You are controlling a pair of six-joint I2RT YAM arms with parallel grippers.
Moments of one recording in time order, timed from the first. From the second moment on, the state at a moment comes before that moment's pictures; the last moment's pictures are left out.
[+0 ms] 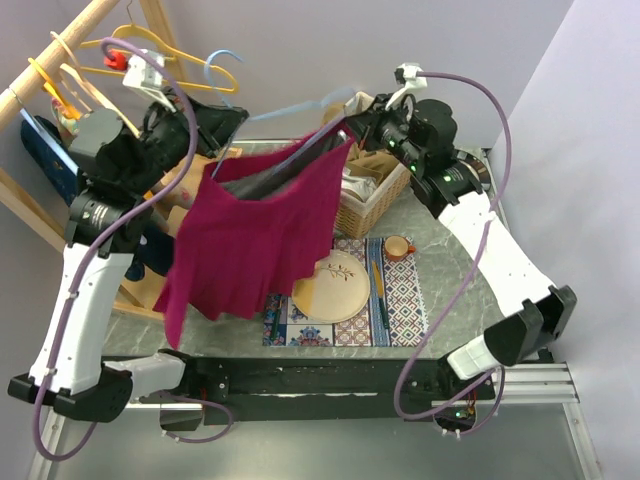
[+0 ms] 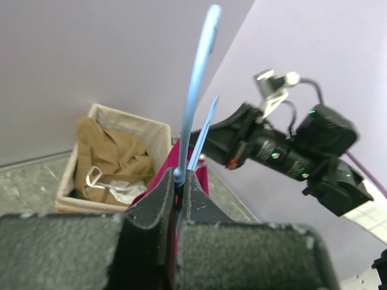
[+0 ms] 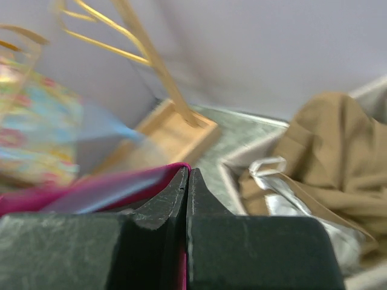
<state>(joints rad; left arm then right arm) -0.32 1.19 1.74 -0.34 0.37 -0.50 0.45 1.48 1.62 -0.14 -0.14 0.34</state>
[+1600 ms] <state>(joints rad) -0.31 1.10 1.87 0.10 0.14 -0.76 0.32 1.89 2.30 0.38 -0.17 0.28</state>
